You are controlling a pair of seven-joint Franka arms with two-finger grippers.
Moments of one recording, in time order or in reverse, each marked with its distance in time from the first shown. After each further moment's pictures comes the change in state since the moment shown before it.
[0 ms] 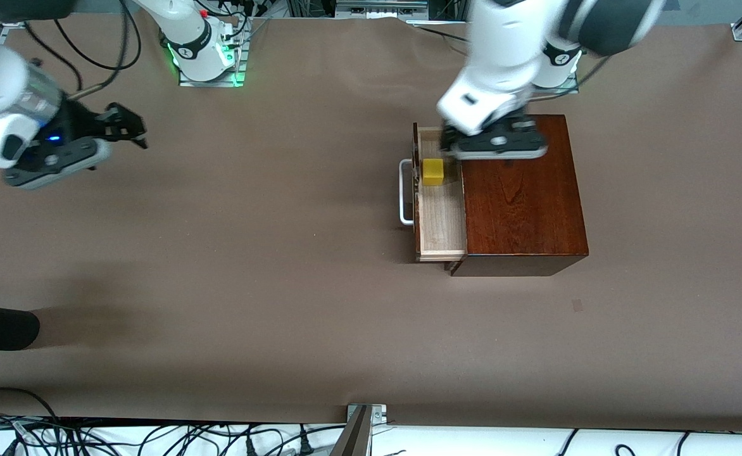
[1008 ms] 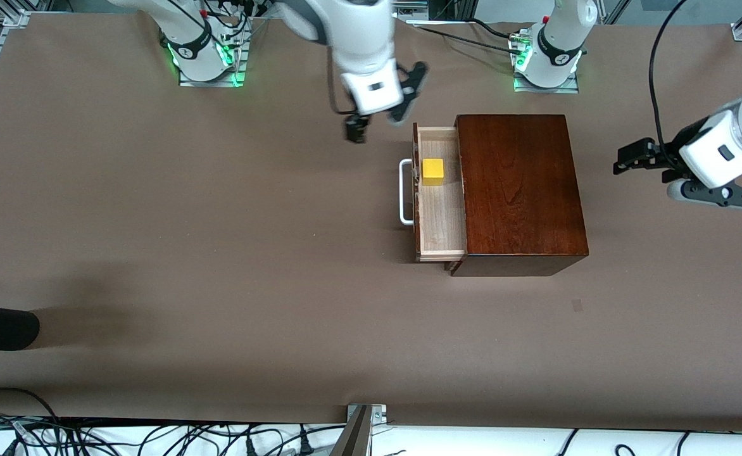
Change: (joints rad) left arm 0.497 0.030 0.019 0.041 -0.201 -0.169 0.584; right arm 0.722 0.309 0.015 0.077 -0.052 0.352 0.005
